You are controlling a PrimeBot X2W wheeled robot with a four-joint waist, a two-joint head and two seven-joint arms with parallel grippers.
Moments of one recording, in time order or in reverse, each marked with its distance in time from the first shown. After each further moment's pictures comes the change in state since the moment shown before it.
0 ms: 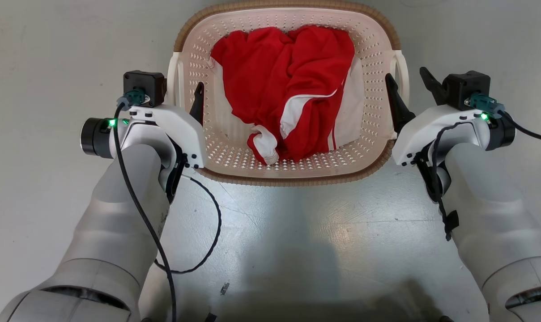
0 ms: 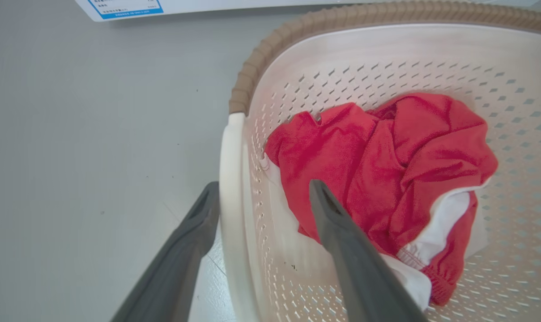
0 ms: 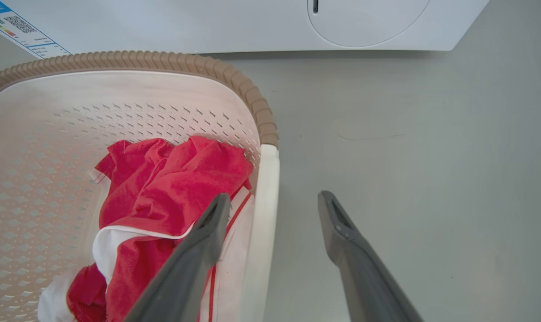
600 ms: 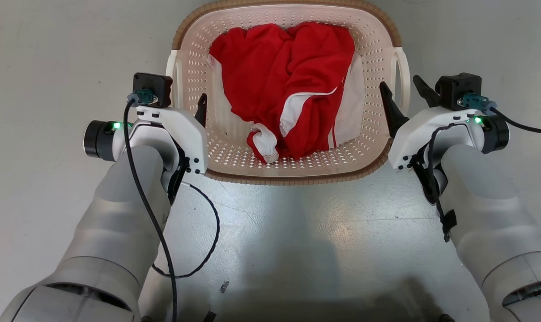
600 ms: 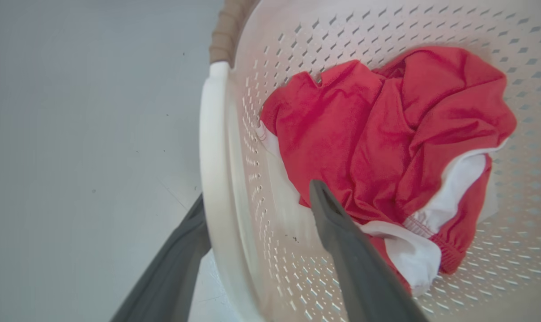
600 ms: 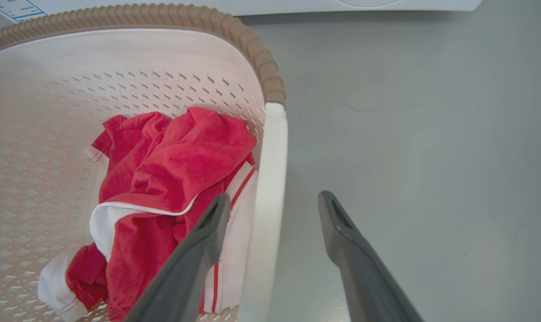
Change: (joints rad) left arm -0.017 0.001 -0.089 0.038 -0.047 0.000 0.070; right arm -0.037 -0.001 0.091 0.082 0.090 0.000 0.019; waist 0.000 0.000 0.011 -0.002
